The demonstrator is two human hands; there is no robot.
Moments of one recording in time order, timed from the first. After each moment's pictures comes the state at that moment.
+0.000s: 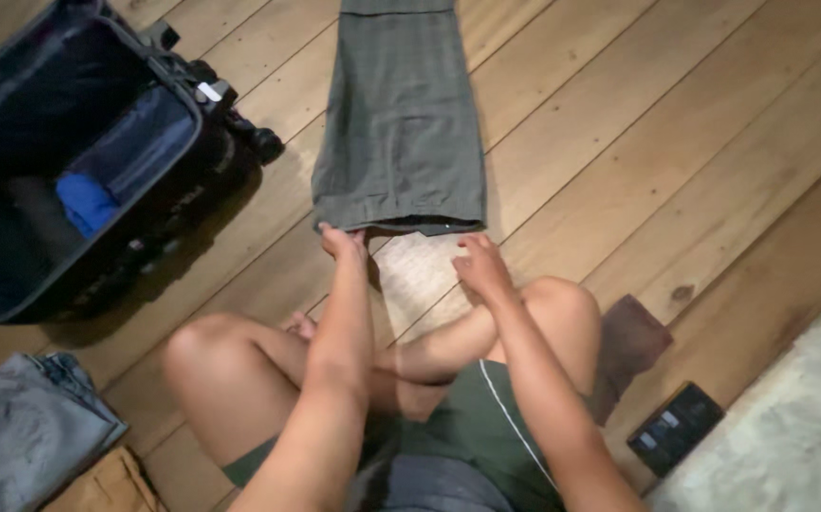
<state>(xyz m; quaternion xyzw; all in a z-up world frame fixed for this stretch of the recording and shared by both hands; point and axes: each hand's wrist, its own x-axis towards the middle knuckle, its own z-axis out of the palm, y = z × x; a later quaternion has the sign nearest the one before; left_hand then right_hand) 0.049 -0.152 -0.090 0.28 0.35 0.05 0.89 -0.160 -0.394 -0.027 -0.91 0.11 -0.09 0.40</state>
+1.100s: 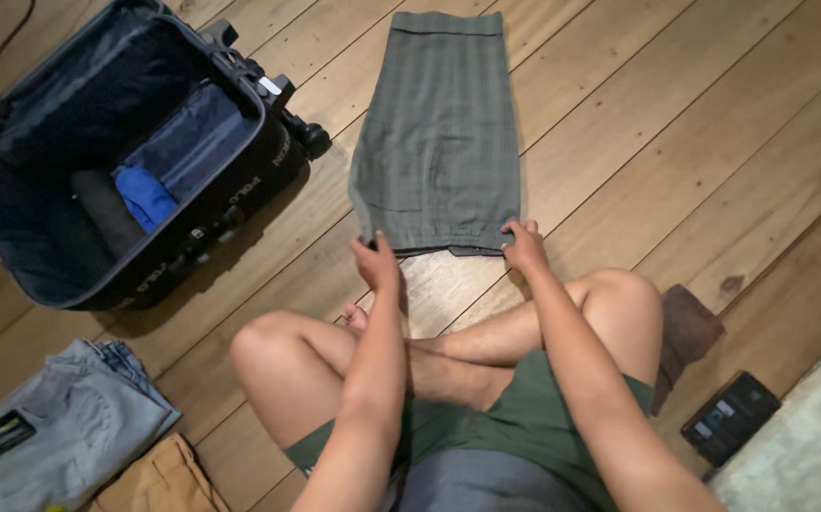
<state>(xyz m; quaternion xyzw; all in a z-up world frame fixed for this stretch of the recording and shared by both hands) -0.046 -0.096 -0.035 0.82 0.20 0.12 0.52 -0.126 -0.395 -0.089 -0.91 0.22 -0.05 0.35</state>
